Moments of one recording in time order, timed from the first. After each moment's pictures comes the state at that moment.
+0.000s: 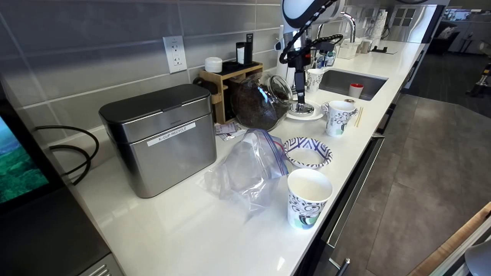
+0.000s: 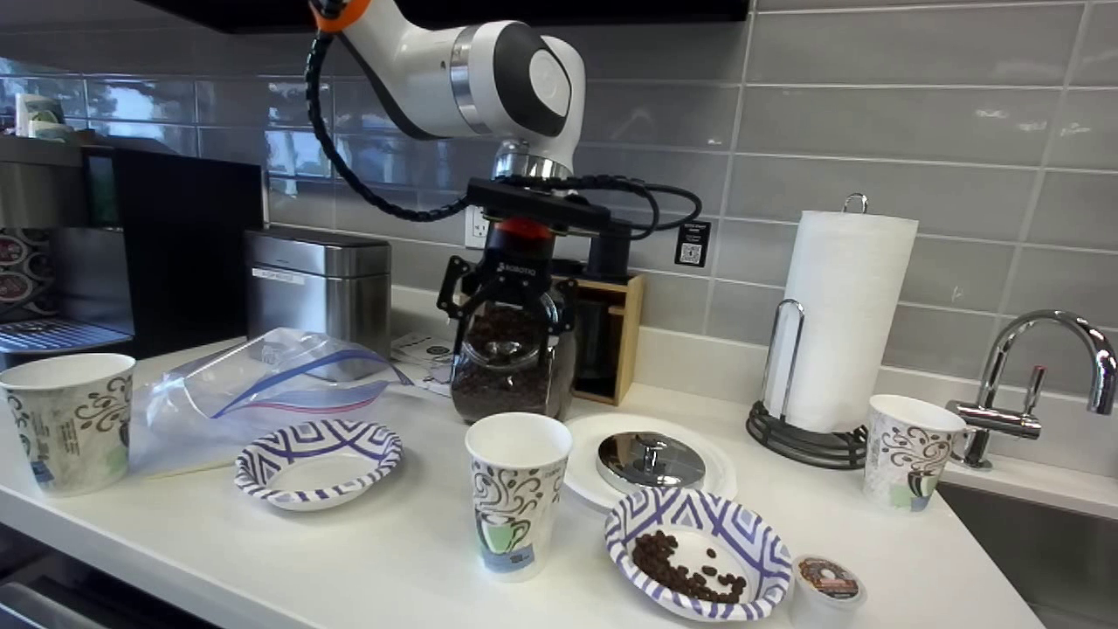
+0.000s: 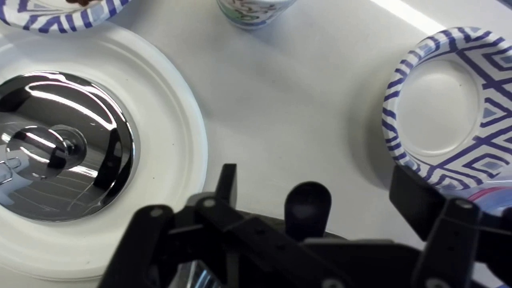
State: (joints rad) arm 0.06 0.38 0.13 -1.69 -0.11 1.84 -0.63
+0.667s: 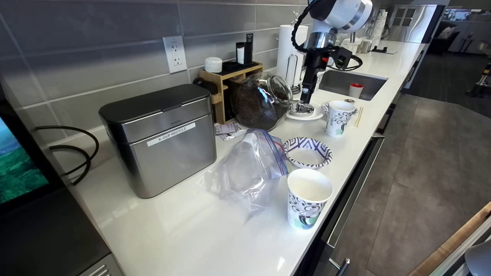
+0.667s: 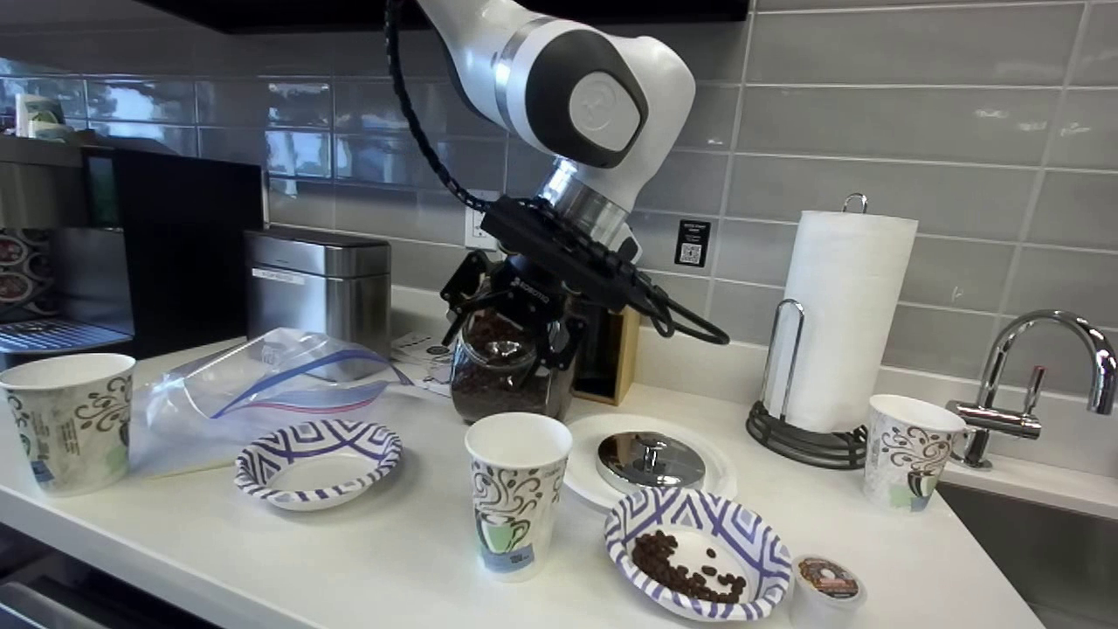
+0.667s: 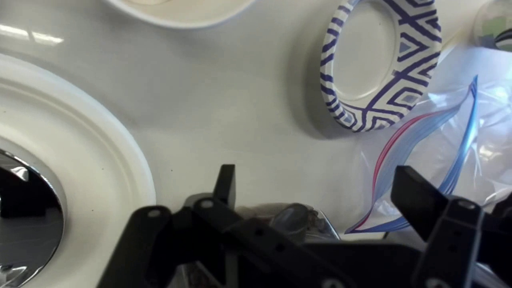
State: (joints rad) arm -0.10 0.33 0.12 -1.82 0.35 1.89 -0.80
